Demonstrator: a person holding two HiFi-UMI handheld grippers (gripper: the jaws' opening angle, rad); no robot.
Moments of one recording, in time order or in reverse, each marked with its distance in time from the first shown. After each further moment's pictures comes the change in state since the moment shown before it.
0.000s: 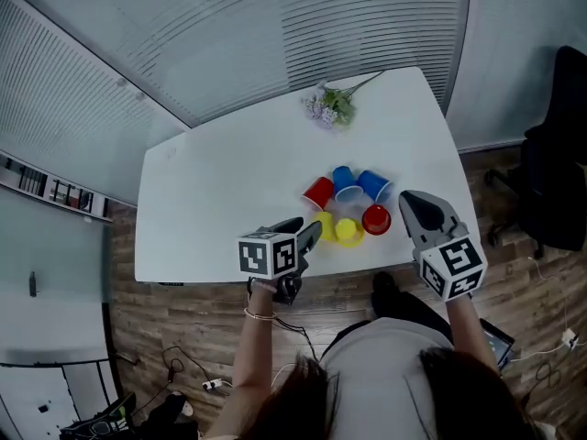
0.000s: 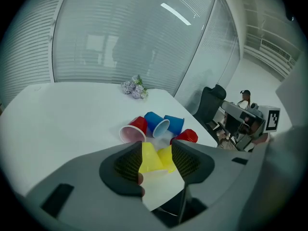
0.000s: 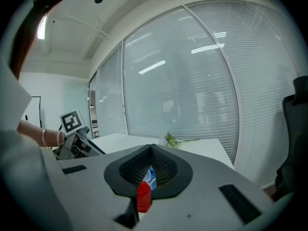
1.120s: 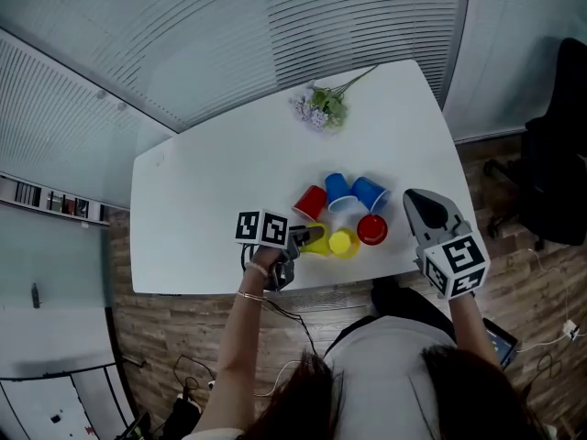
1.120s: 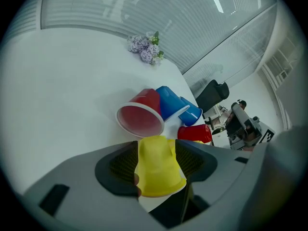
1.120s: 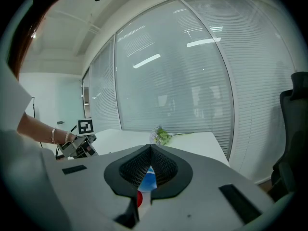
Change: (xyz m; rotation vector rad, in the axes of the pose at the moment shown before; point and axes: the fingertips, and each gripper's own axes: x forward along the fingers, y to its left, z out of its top) left arm 0.069 0.029 -0.028 -0.238 0.352 -0.162; right arm 0.022 -0.045 -0.018 0.033 0.068 -0.042
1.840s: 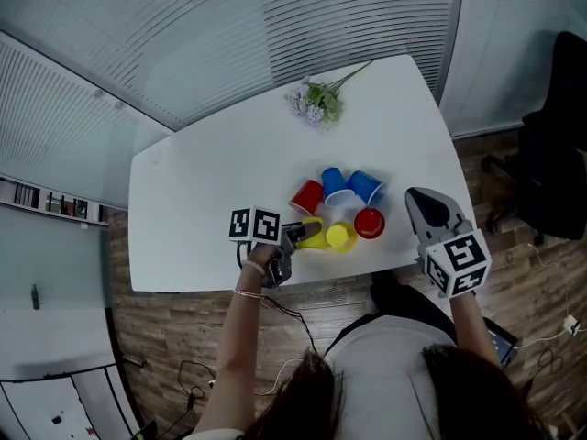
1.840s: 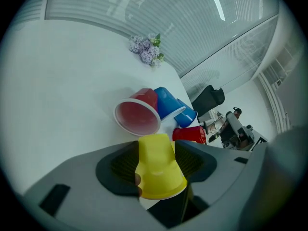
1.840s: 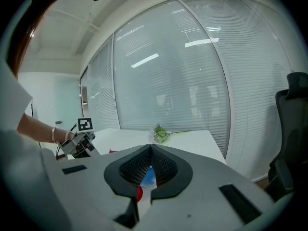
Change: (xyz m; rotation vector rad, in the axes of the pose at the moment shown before) left arm -0.003 -0.007 -0.002 -0.045 -0.032 -0.069; right arm -0.014 -0.002 -0.009 0.011 0.007 -0.024
